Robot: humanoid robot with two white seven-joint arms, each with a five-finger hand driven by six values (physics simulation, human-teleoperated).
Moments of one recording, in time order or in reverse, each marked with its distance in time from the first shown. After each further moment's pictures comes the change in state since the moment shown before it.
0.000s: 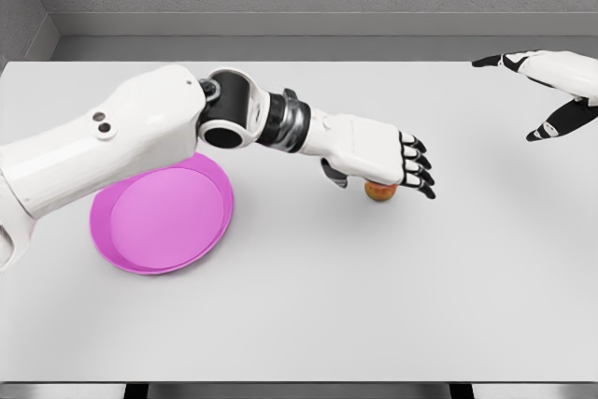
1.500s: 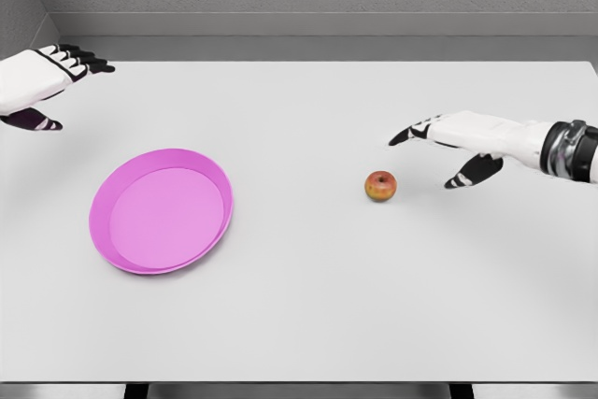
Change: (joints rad) left arm 0.540 0.676 0.703 0.107 -0.056 0.001 0.228; right arm -0.074 0.061 0.272 -0.079 0.009 0.012 0.000
